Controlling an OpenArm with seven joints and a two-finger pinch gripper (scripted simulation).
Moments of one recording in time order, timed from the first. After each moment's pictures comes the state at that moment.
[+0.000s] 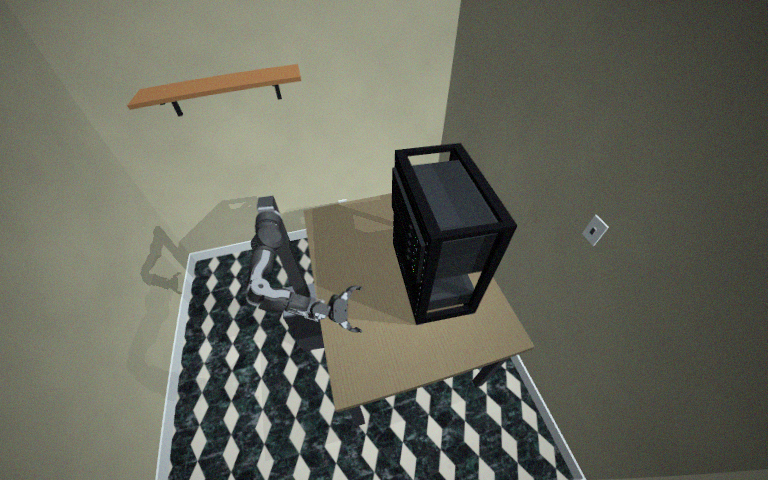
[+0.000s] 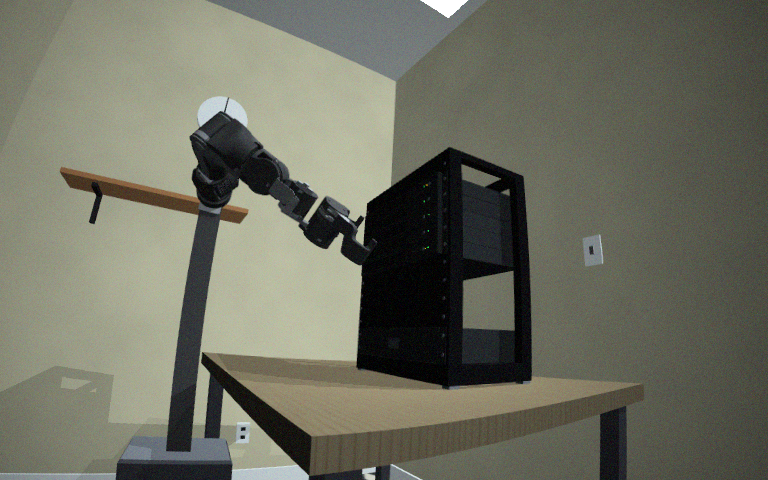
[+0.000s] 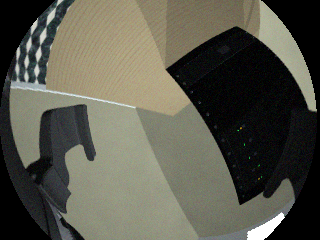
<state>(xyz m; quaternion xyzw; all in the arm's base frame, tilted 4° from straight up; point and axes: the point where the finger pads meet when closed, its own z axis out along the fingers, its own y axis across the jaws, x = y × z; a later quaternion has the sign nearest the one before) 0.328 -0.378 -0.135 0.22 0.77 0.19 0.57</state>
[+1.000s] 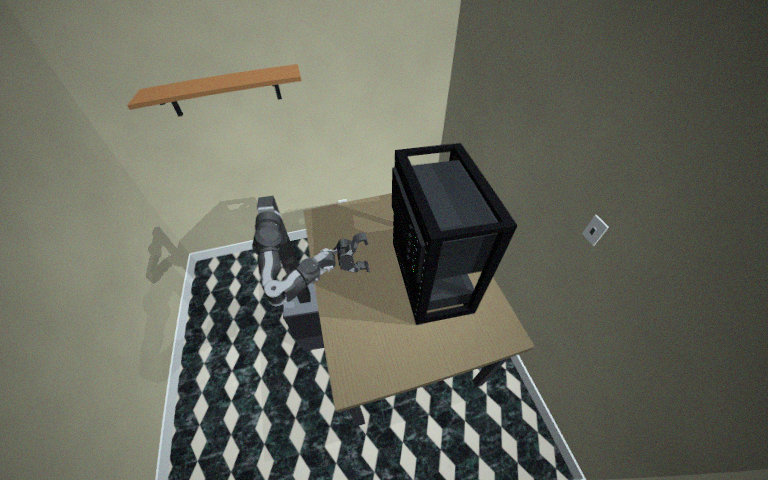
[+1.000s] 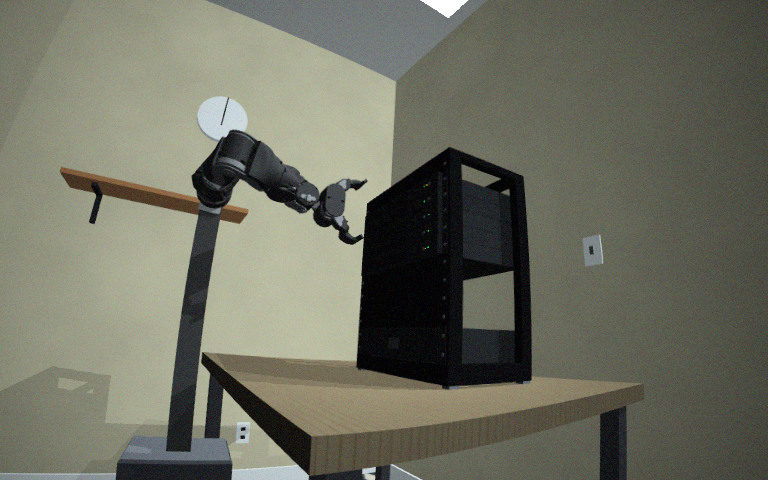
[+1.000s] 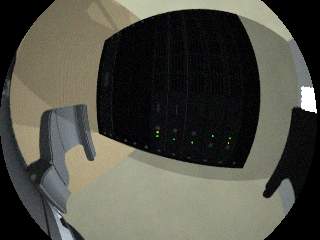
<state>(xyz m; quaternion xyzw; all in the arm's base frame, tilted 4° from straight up) 0.379 -0.215 -0.014 0.45 0.53 0.49 0.53</state>
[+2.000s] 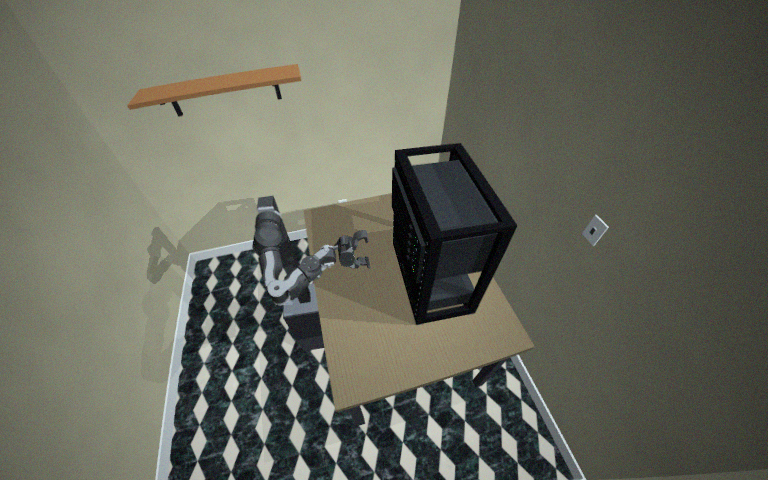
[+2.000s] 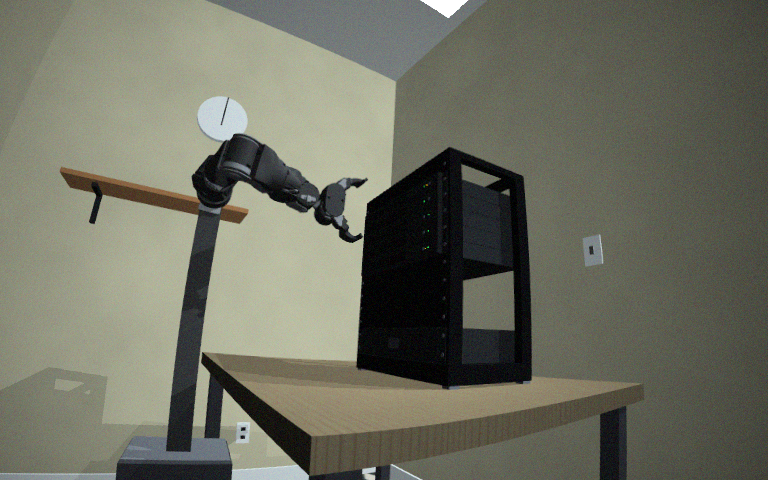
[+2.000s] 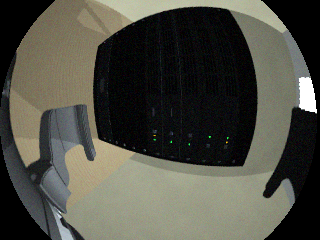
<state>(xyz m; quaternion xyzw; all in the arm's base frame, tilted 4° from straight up) 0.383 -0.206 -0.006 0.47 0.50 0.50 0.52</state>
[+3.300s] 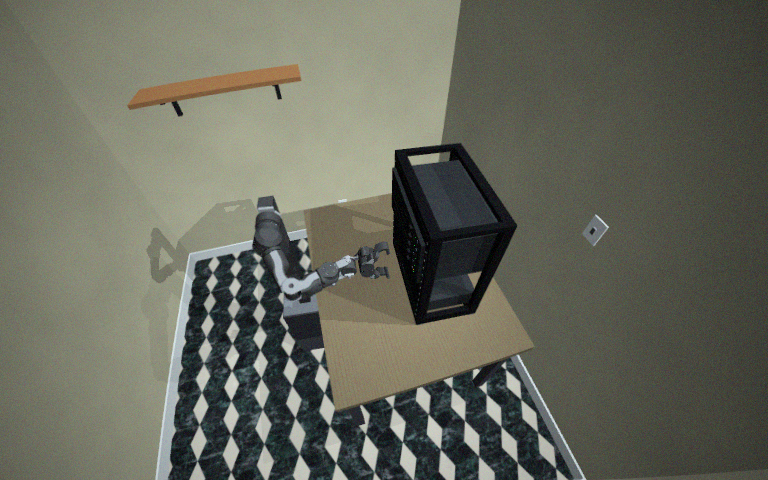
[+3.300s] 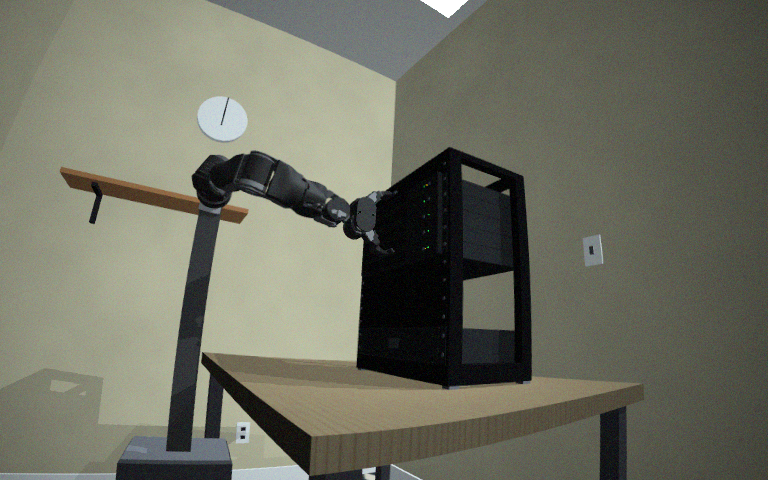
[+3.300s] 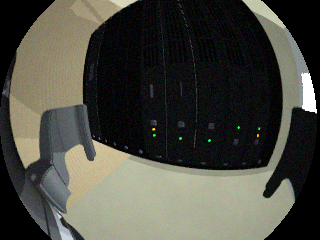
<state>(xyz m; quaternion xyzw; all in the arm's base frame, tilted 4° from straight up) 0.453 -0.246 -0.034 0.47 0.50 0.50 0.52</state>
